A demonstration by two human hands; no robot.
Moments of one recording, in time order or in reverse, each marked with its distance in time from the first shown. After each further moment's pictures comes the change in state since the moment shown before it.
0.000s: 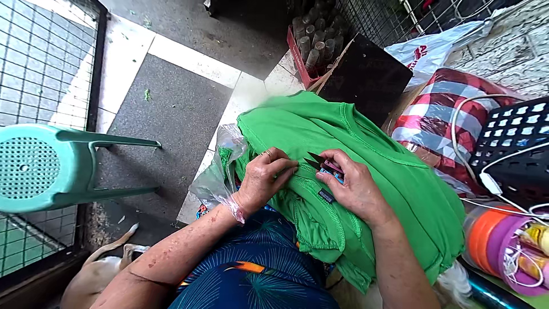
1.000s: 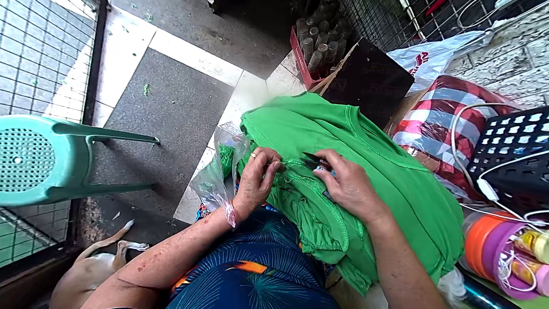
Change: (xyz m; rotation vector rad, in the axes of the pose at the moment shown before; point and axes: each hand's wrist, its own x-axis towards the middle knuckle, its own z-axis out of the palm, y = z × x) left_hand -0.021 -0.008 -0.006 -0.358 0.087 -0.230; right_hand 0.013 -0.004 0.011 -0.138 0.000 -0.133
